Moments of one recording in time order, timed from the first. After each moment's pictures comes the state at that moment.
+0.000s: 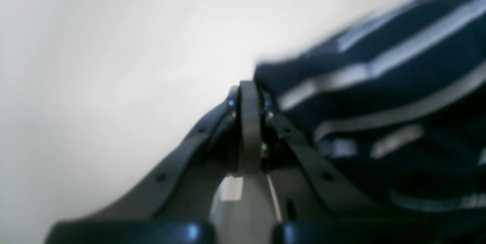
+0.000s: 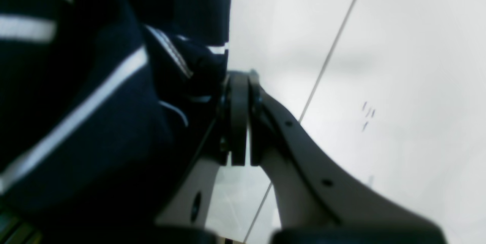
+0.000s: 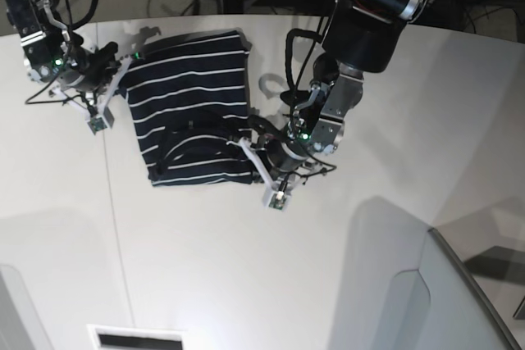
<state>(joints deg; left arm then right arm) -14.8 -0.4 18.5 47.8 -8.8 -9.1 15.2 -11.9 24.7 -14.7 82.4 20.6 7.8 -41.1</state>
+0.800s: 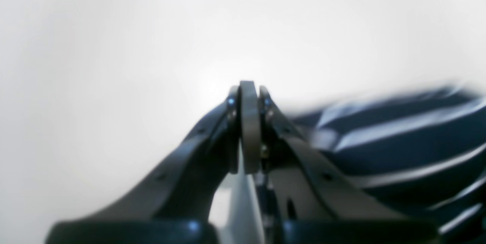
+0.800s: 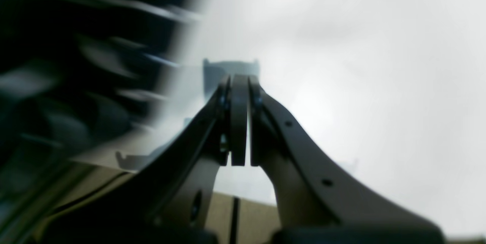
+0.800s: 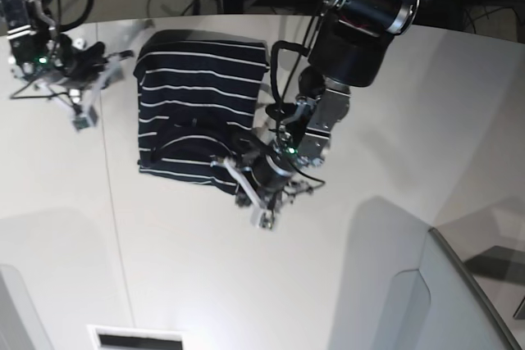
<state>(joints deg) -17.0 1.3 17.8 50.7 -9.4 -9.1 10.5 -16.2 24.1 -4.6 89.8 19.8 7.6 -50.9</state>
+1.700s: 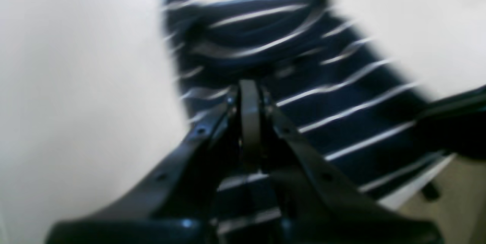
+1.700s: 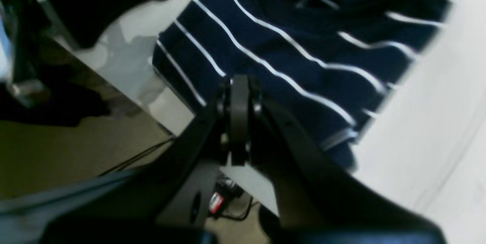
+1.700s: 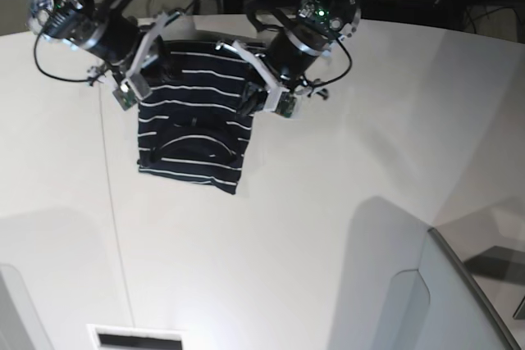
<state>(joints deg) 19.5 -6.8 20.4 88.8 -8.7 -10.7 11.1 -26.8 12.8 -2.9 103.1 20.1 28.8 -36.0</state>
